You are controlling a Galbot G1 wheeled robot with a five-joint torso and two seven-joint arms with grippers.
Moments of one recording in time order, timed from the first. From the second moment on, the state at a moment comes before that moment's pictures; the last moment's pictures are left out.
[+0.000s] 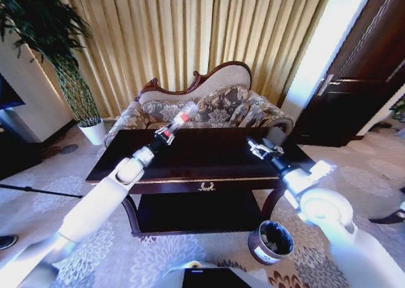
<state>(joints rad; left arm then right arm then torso) 0.52 -0.86 0.12 -1.68 0.14 -0.29 0.06 -1.31 0.81 0.64 2.29 1.21 -0.26 0.17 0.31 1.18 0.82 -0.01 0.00</state>
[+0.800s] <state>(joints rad) 0.24 -0.91 0.52 -1.71 0.17 -0.29 0.08 -1.15 0.83 0.51 2.21 1.22 -0.26 0.16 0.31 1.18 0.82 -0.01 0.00</state>
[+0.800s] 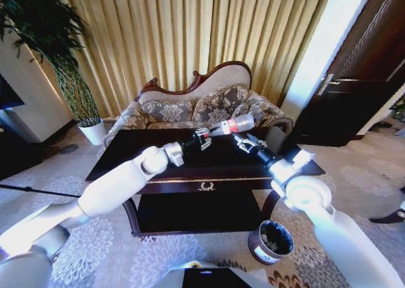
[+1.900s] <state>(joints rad) 0.25 -0.88 0.61 -1.78 0.07 -0.22 -0.02 -1.17 0.83 0.60 2.18 1.21 -0.25 0.14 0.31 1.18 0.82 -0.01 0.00</state>
